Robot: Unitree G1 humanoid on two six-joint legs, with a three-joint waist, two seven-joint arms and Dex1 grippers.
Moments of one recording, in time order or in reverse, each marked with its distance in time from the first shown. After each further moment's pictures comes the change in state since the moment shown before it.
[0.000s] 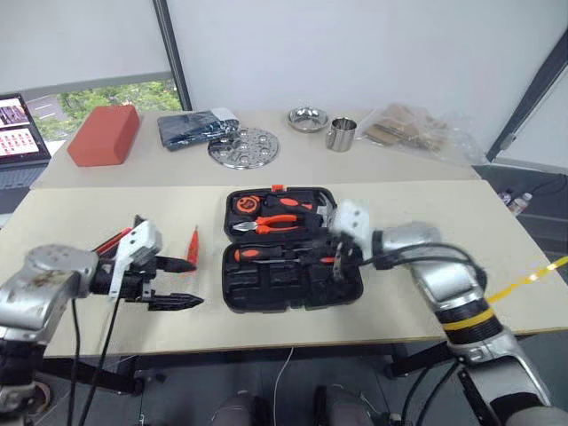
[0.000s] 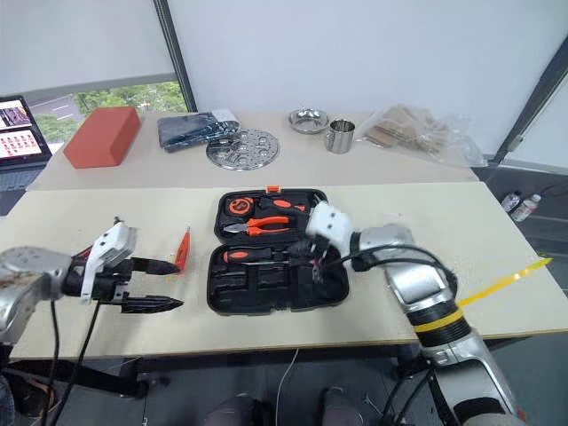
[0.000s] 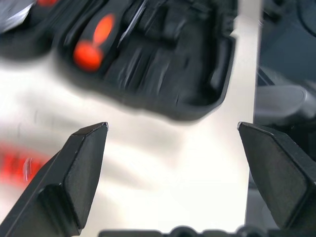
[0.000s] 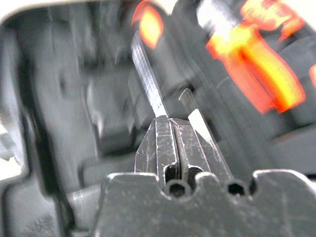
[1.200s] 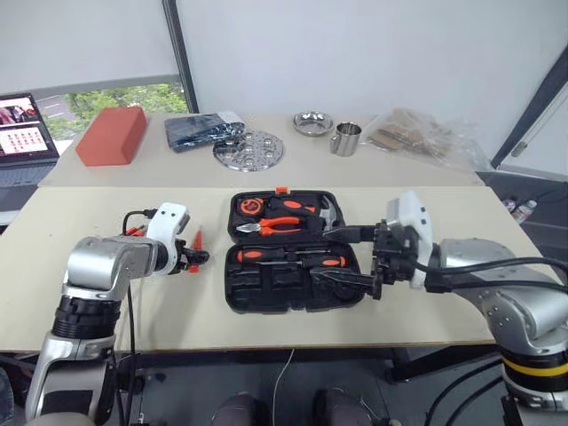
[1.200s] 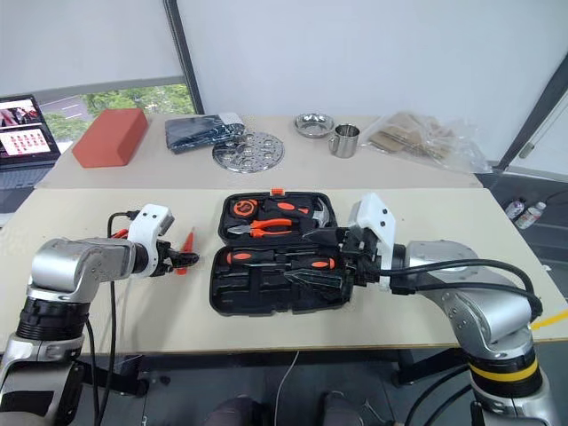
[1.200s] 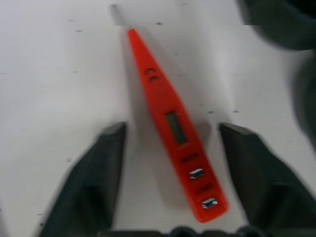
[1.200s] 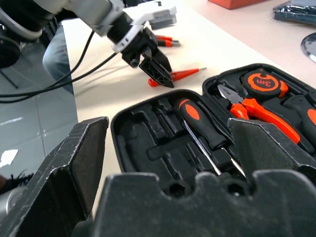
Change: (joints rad) left arm -0.459 -0.356 -0.183 0.134 0.117 0.645 0.908; right arm 0.255 -0.138 -0.238 -0.435 0.427 0.296 -0.196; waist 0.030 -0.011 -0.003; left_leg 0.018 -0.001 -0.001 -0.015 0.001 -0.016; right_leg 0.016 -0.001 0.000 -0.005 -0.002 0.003
